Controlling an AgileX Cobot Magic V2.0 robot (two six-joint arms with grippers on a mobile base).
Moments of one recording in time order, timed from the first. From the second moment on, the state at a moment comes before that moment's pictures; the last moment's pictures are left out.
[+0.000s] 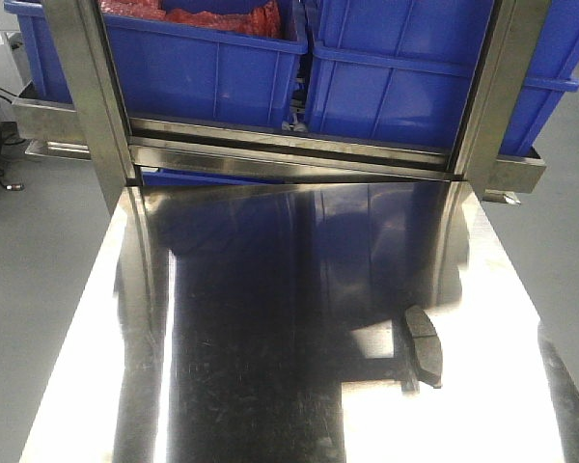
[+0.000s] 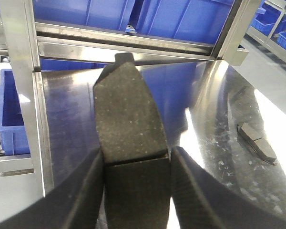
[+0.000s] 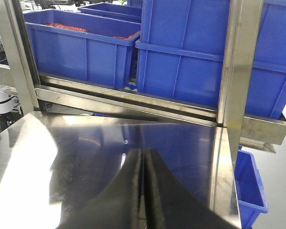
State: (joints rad) left arm -0.57 0.51 -0.66 0.28 0.67 -0.53; right arm 0.24 0.26 -0.41 -0.04 0.35 0.06
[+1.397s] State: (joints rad) left arm -0.57 0.51 -0.66 0.28 0.67 -0.53; right arm 0.24 0.27 -0.41 0.02 0.39 0.07
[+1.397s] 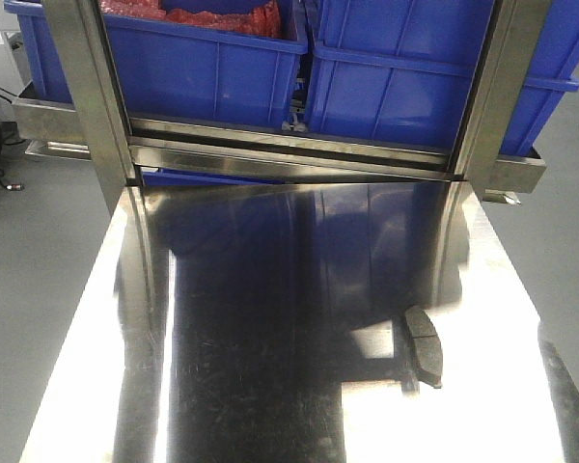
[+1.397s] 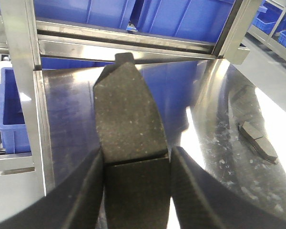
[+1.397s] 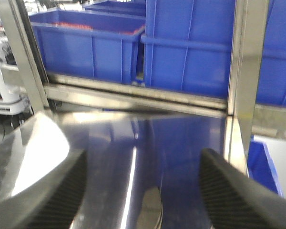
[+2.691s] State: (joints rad) left arm -0.57 0.51 -0.66 0.28 0.67 -0.53; right arm 0.25 1.68 -0.95 0.04 0.54 0.08
